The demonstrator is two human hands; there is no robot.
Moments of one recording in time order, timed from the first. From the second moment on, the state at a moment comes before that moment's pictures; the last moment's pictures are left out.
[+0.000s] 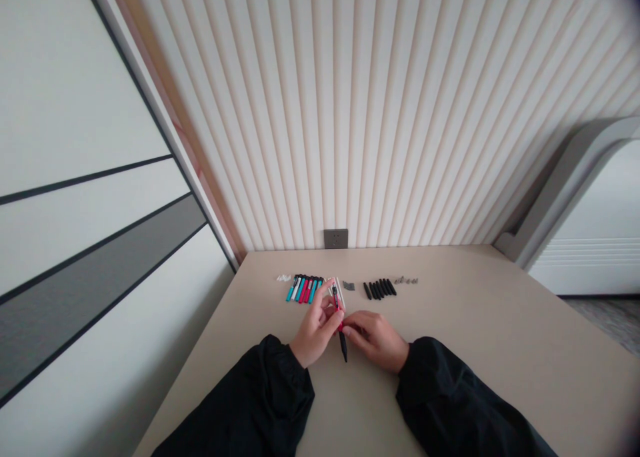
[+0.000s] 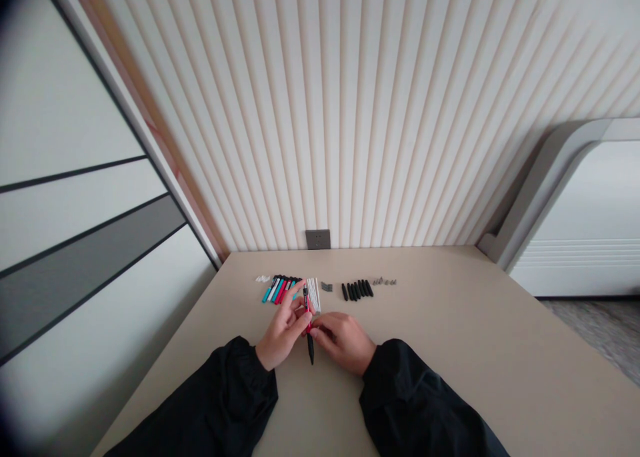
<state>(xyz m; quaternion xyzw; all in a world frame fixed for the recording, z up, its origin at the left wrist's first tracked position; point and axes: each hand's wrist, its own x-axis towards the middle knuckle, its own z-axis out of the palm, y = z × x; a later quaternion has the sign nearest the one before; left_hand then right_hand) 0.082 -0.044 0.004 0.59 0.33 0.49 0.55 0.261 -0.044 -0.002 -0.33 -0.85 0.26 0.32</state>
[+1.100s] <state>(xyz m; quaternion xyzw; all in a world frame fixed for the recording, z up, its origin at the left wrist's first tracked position) 0.081 -0.046 0.007 0.59 0.35 0.49 0.54 0.261 -0.045 -0.006 -0.32 -0.87 0.25 0.29</state>
